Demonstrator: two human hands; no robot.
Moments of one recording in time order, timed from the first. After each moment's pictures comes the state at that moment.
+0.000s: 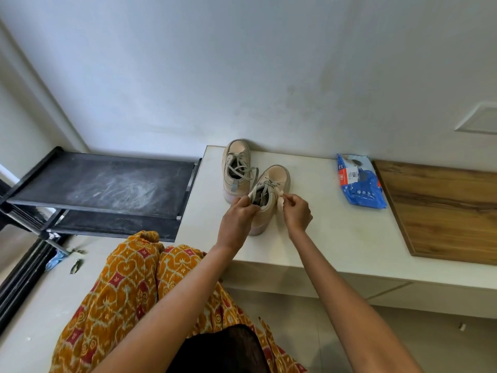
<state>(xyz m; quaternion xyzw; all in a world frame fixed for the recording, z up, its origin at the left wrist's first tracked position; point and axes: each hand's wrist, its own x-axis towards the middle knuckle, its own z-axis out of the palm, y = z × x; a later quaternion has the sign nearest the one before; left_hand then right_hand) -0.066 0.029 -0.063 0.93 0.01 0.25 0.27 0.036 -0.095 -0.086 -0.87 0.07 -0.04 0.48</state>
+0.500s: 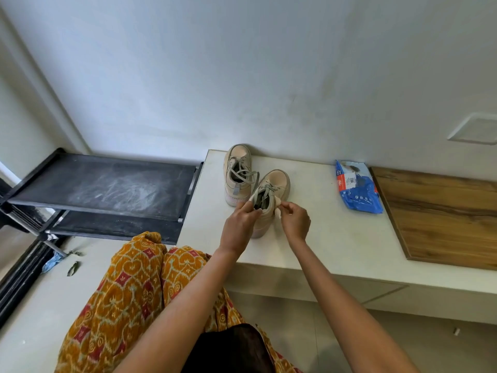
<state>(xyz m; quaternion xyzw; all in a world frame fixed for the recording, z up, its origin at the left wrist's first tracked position) -0.070 0.029 -0.065 0.94 -0.01 0.25 0.22 0.019 -0.097 -0.087 -0.89 -0.01 -0.06 0.45</state>
